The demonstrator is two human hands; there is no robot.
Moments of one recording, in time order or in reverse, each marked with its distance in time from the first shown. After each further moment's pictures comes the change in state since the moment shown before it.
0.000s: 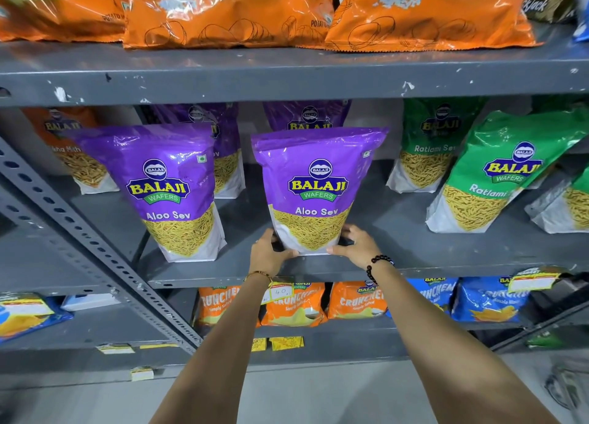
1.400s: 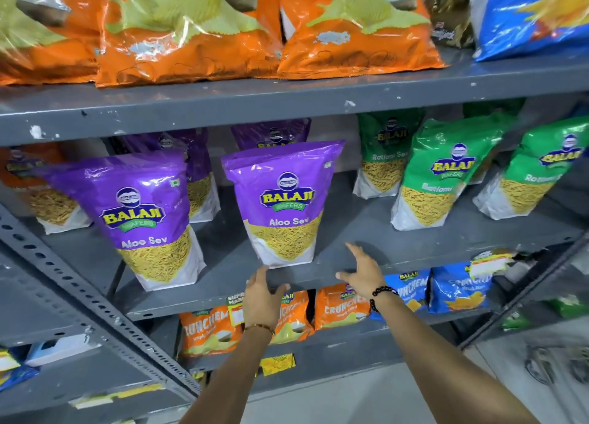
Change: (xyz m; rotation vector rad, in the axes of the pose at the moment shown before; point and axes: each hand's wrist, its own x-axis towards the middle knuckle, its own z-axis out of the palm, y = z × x) left_hand -0.058 -0.018 0.024 0.164 0.084 0.096; right_hand -0.047 0.043 -0.018 -0.186 0.202 0.023
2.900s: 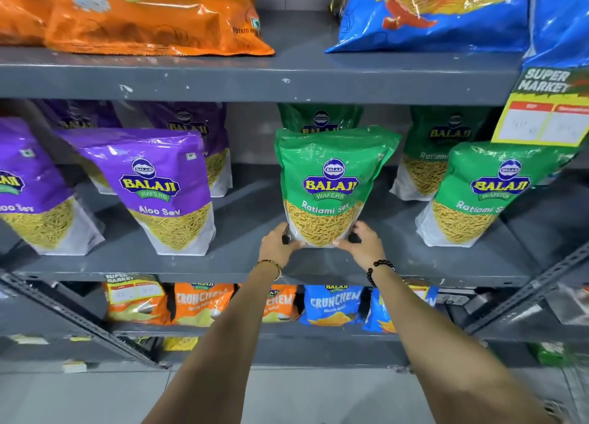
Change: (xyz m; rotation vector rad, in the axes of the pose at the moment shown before) left_hand 0.031 0.201 0.197 -0.108 -0.135 -0.036; right_hand 0.107 0.143 -0.188 0.287 -0.009 -0.095
